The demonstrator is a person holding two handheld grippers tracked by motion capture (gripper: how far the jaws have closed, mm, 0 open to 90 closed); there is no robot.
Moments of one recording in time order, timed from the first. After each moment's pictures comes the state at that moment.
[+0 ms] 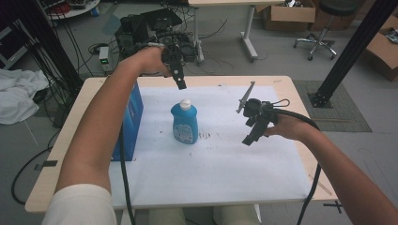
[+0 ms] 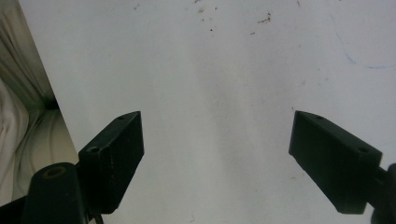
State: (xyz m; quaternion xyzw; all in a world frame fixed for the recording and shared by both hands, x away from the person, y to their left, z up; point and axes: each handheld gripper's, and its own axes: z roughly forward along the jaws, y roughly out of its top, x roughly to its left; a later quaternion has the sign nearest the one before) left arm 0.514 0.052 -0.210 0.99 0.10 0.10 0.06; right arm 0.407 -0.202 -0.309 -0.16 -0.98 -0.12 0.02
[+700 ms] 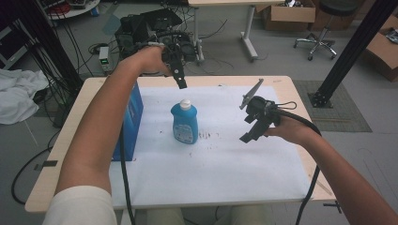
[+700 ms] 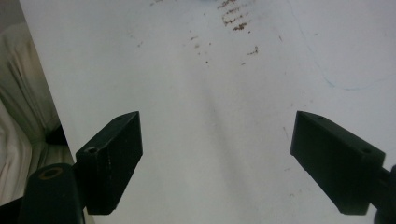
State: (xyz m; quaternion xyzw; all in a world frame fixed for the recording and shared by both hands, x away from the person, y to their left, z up) left arm 0.511 0.051 -0.205 0.99 0.10 0.10 0.06; right arm 0.397 -0.208 -0.298 -0.17 -0.97 -0.19 -0.01
